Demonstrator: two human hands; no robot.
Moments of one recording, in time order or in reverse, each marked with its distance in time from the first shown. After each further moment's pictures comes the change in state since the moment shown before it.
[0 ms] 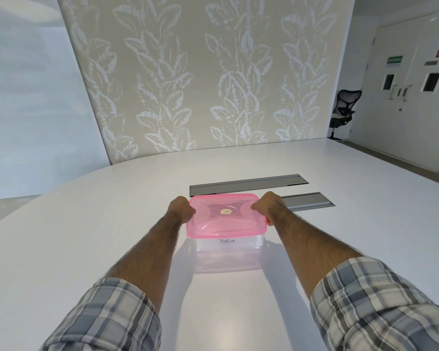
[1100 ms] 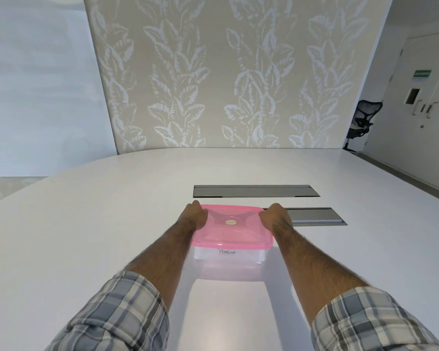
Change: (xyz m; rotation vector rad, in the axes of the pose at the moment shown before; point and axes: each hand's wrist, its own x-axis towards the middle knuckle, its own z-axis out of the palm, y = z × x) left_hand 0.029 0.013 0.041 -0.033 -0.042 -0.011; right_hand 0.046 0.008 0.026 -0.002 0.074 -0.024
